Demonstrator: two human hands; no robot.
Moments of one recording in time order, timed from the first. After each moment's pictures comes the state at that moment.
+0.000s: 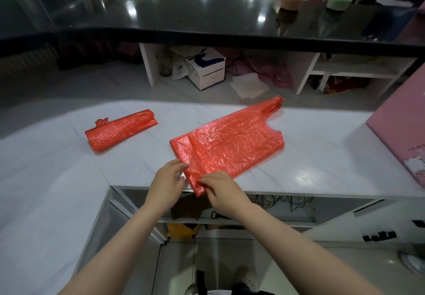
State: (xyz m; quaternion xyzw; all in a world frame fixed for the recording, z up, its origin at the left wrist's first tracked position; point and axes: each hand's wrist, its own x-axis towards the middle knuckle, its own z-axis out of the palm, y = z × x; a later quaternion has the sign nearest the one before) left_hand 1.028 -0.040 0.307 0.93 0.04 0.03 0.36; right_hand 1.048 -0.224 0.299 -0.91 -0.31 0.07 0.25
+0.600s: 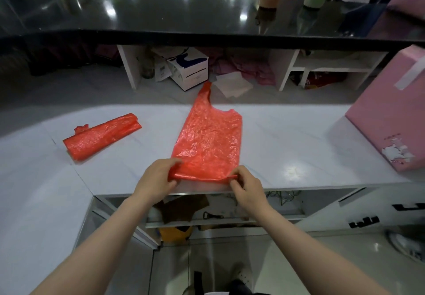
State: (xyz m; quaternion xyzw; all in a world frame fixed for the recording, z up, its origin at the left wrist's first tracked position) left_hand 1.059 -0.030 0.311 0.96 -0.08 -0.02 0.26; right_hand 1.037 -0.292 0.296 -0.87 -0.07 0.00 0.48
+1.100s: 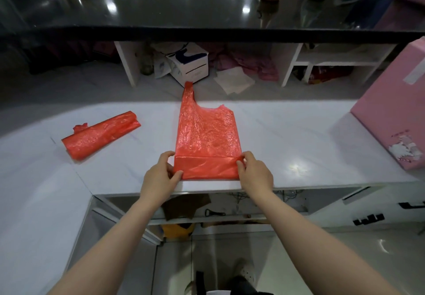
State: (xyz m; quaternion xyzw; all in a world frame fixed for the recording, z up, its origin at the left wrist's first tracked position) left_hand 1.055 -0.050 0.301 0.93 0.07 0.02 0.36; right_hand 1.084 -0.300 0.289 -0.97 0.05 0.00 0.23
